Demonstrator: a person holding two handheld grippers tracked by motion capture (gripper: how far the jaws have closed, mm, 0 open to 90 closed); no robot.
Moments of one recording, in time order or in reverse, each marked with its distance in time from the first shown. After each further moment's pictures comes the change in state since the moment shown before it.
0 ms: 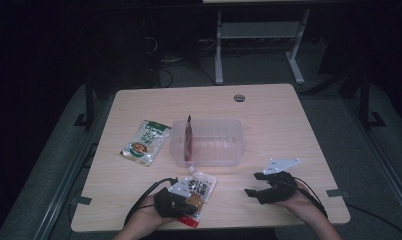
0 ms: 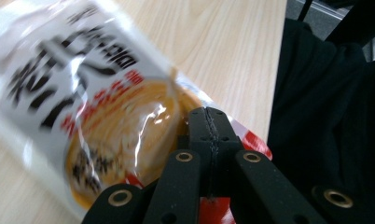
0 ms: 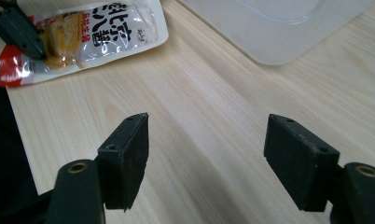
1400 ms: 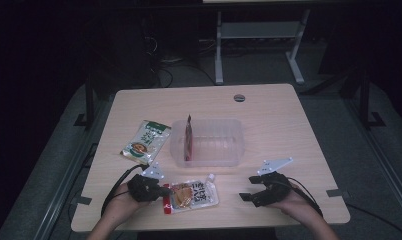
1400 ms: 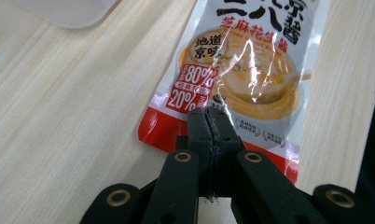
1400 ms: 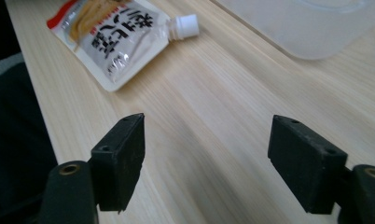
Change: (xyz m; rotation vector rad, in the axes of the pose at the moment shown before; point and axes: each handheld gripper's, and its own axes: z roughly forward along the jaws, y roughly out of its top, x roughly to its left) left arm 0.047 -0.029 -0.042 0.015 0.178 -0.096; right arm 0.009 0.006 0.011 0.032 0.077 0.039
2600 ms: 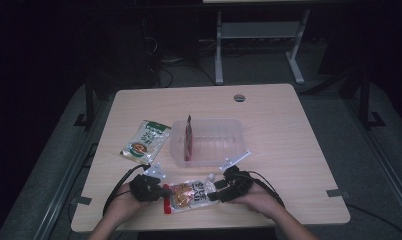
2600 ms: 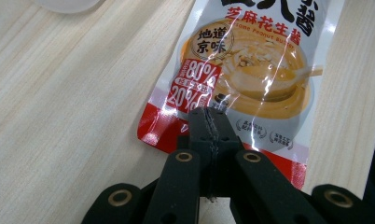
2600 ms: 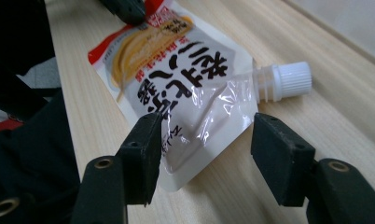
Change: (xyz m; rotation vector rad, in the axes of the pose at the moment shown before) left arm 0.003 -0.001 0.007 0.024 -0.014 -0.030; right arm 0.026 0.047 0.075 0.101 0.185 0.023
